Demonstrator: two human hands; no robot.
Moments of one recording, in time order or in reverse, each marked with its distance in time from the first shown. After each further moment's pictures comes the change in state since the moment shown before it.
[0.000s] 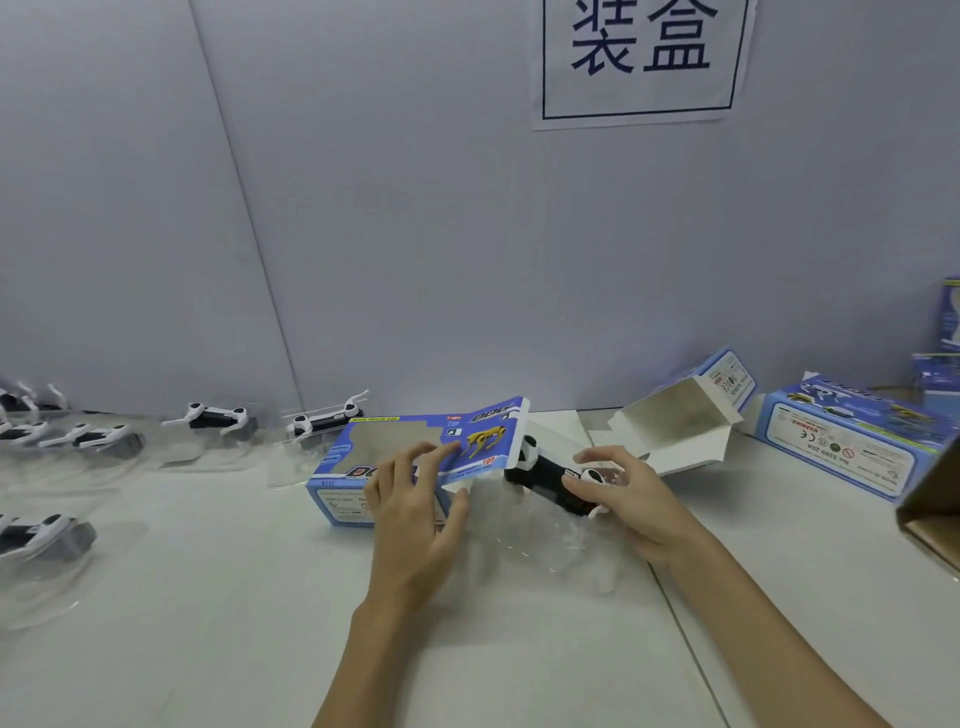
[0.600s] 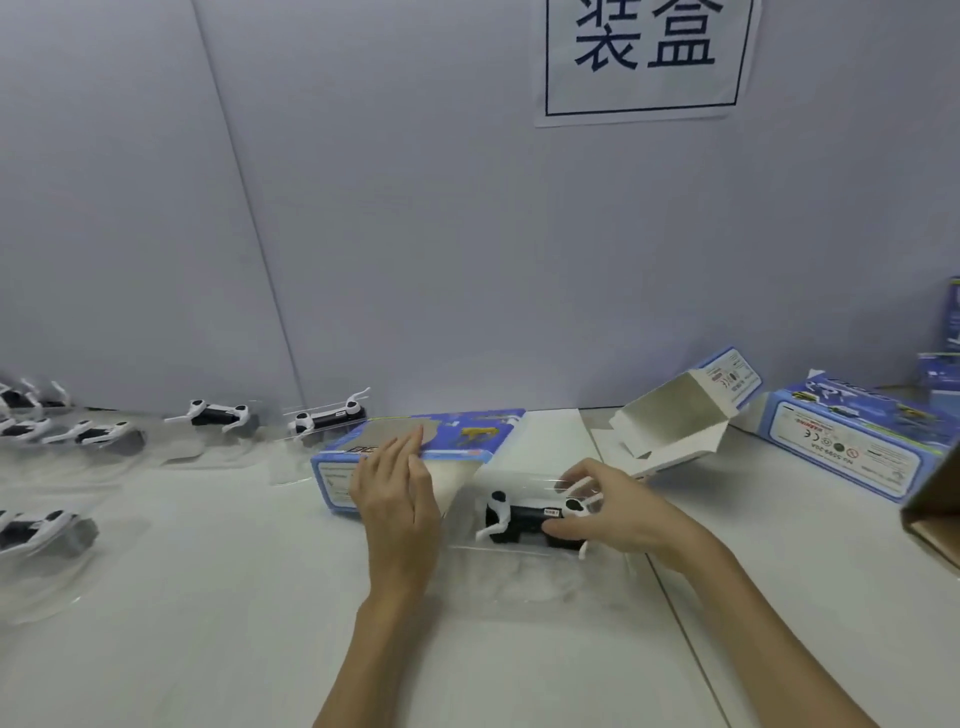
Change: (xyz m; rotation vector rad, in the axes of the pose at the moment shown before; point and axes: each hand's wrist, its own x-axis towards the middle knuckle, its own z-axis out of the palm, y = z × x) left_hand 0.008 0.006 0.002 -0.163 0.219 -0.174; right_hand -0.008 -0.010 0.003 -0.760 -0.166 -0.027
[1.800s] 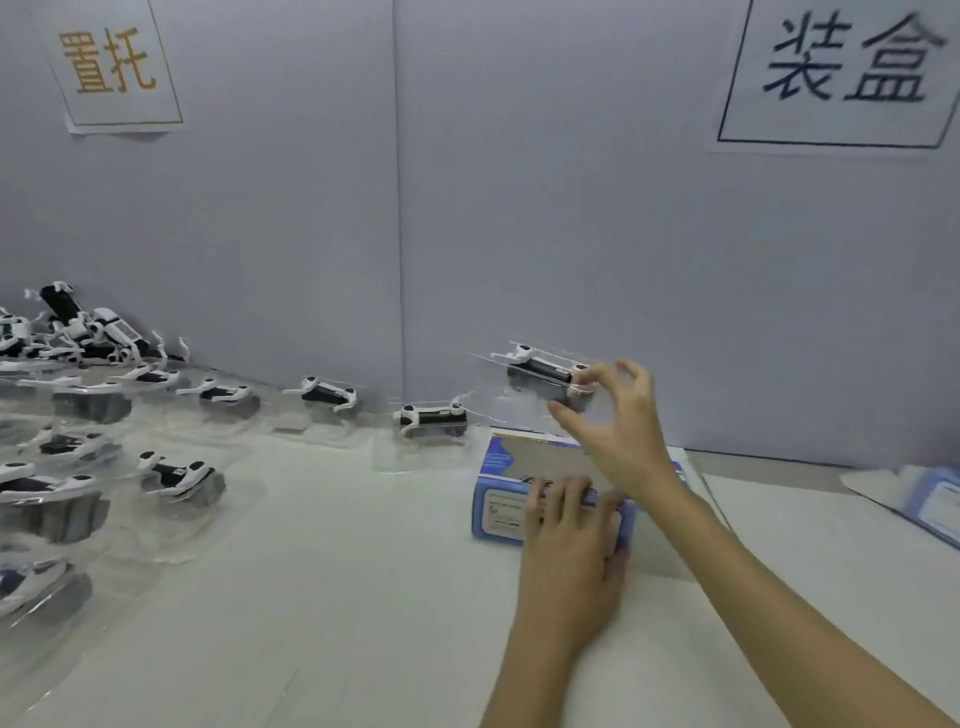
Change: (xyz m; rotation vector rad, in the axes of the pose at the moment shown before) left_hand -0.023 -0.022 0.024 0.375 -0.279 0.316; right_hand 0.080 -0.141 0.070 0.086 0.449 -0.485
